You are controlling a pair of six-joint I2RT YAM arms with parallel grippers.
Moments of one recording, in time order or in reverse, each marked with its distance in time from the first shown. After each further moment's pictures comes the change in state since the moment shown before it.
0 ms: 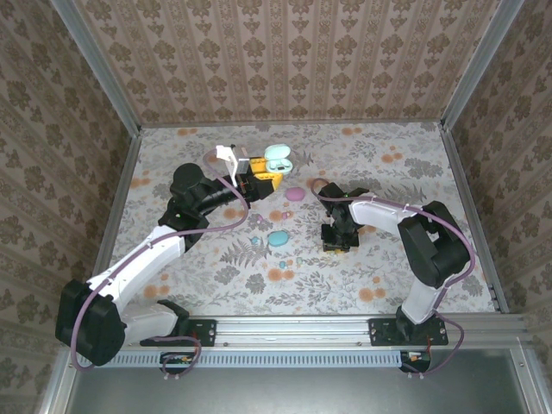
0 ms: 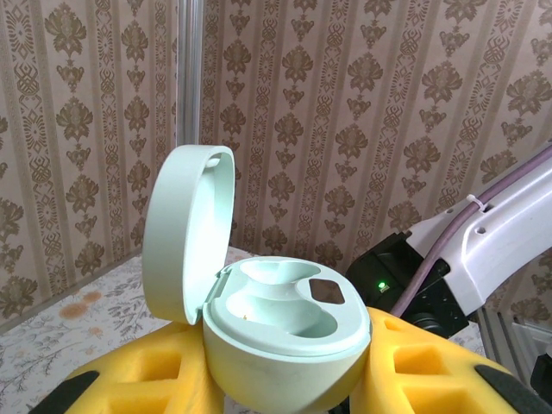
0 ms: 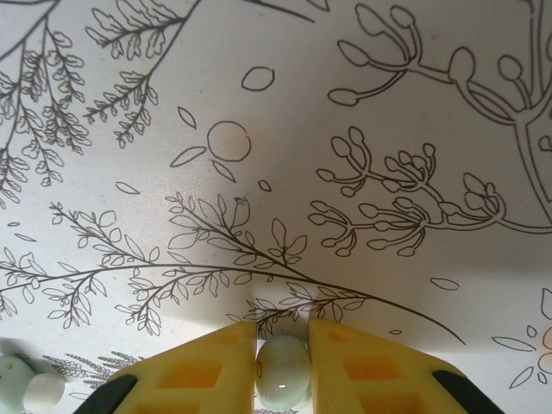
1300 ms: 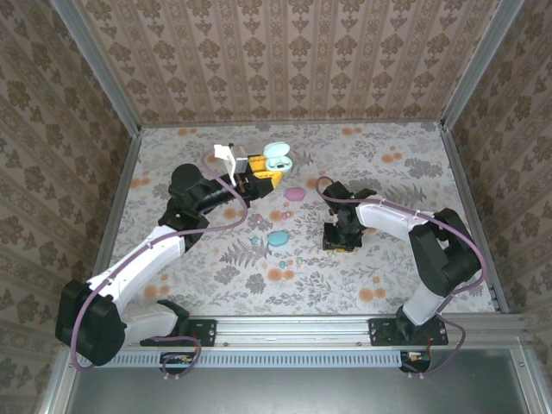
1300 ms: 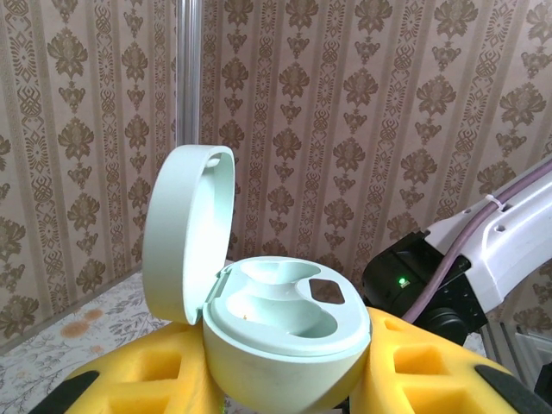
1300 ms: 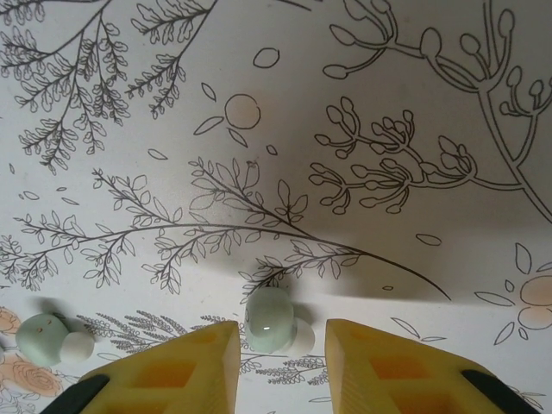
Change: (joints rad) left arm 0.000 0.000 0.000 0.046 0.000 -0.011; right arm -0.013 -0.078 -0.032 0.005 -0.019 0.009
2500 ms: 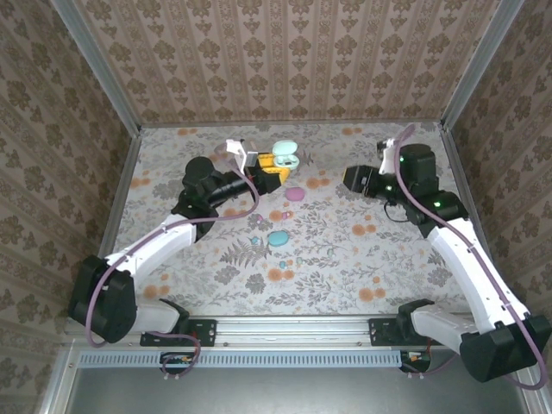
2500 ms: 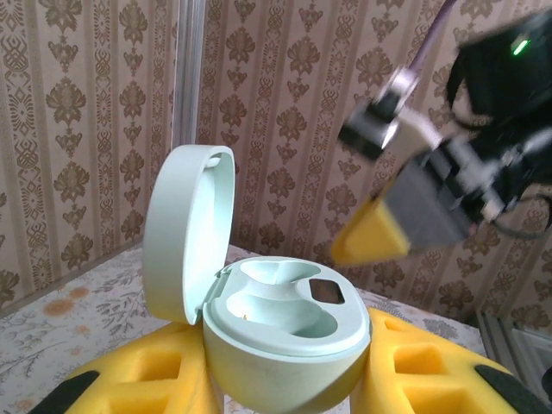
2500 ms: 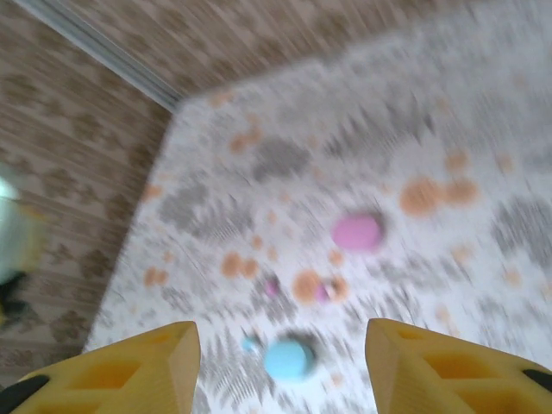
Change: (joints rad) left arm 0.000 0.140 0.027 0.076 0.021 -0.043; right arm -0.283 -0.574 0.071 0.222 -0.215 -0.087
